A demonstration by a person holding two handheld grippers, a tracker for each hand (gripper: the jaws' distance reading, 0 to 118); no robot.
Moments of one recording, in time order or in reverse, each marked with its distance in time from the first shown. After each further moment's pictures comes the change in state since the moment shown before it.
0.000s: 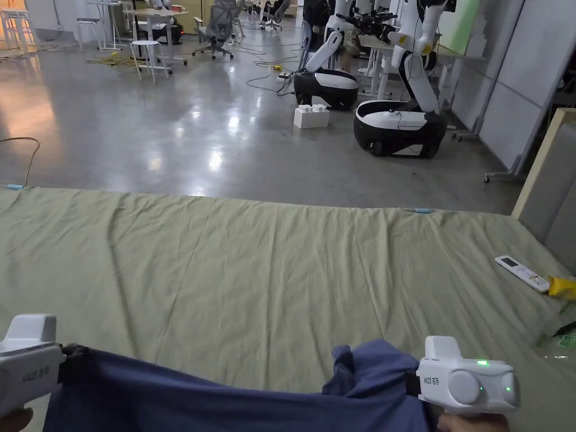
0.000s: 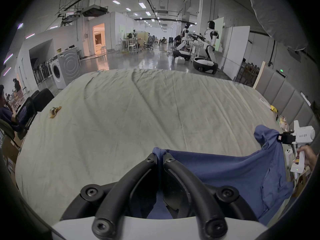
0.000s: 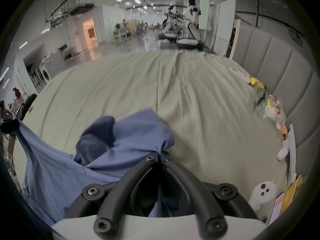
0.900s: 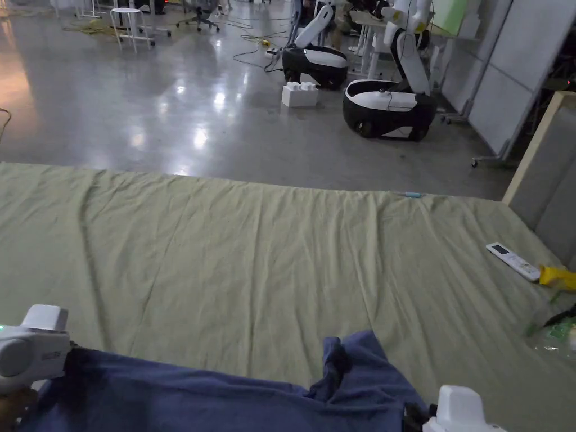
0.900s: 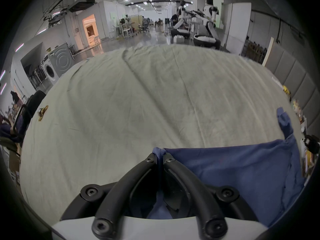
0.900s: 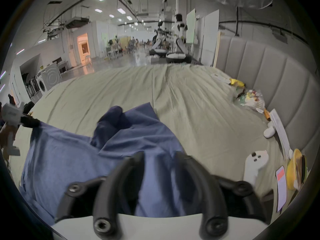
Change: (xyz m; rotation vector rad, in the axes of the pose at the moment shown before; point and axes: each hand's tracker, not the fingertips) left arm 0.012 0.004 -0.092 -0.171 0.026 -0.074; right arm -0.021 -0.060 0.040 0.070 -0.071 -0.053
